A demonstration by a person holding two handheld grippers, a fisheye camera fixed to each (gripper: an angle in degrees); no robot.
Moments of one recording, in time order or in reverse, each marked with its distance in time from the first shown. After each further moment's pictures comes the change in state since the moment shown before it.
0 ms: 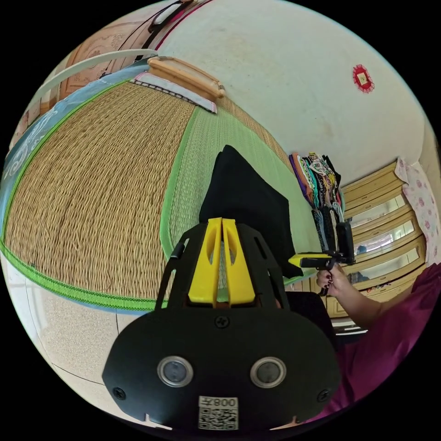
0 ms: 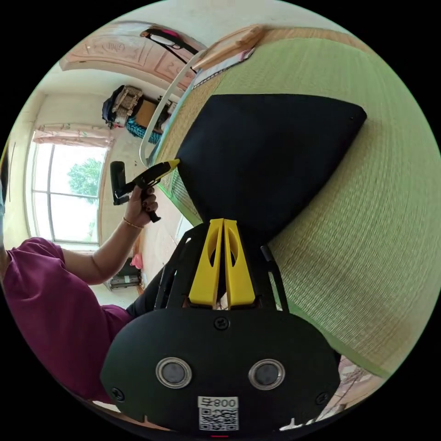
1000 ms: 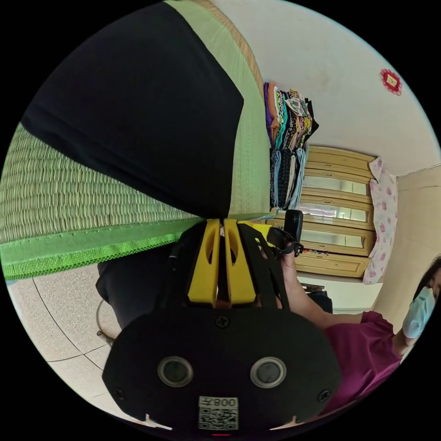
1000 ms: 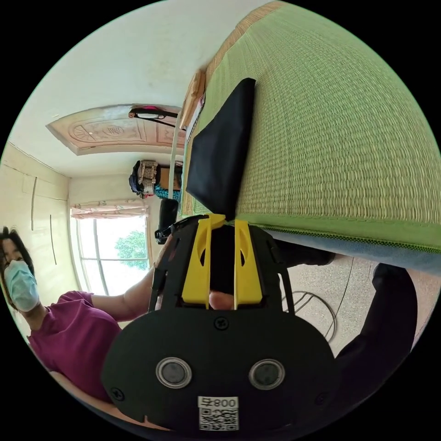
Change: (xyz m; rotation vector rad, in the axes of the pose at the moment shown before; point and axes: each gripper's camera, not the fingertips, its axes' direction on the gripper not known) left arm 0.111 0.080 0.172 -0.494 0.439 -0.107; right arm 0.114 0.240 -0.104 0.252 -0.337 0.293
